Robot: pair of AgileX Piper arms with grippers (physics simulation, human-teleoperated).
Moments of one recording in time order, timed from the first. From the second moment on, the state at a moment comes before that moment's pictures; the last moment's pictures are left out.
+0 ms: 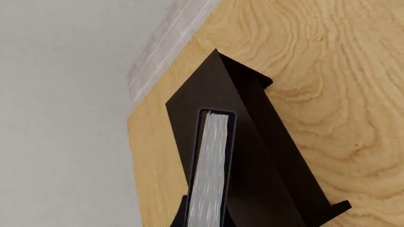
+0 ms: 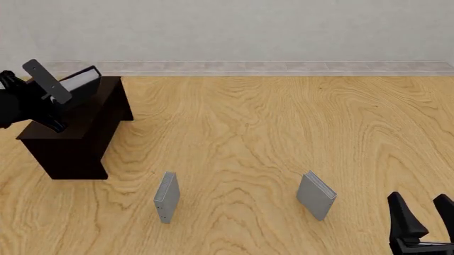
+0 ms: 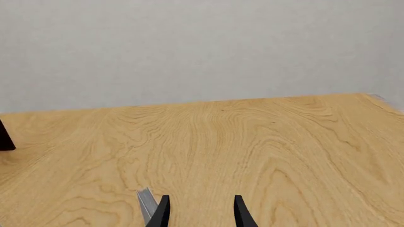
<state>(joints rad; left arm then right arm) 0.21 1.48 -1.08 0.23 0.97 -0.02 0.07 0.00 -0.03 0.06</state>
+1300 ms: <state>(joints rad) 0.09 1.35 -0.94 0.29 0.92 -0.03 0.00 0.00 0.03 0.07</state>
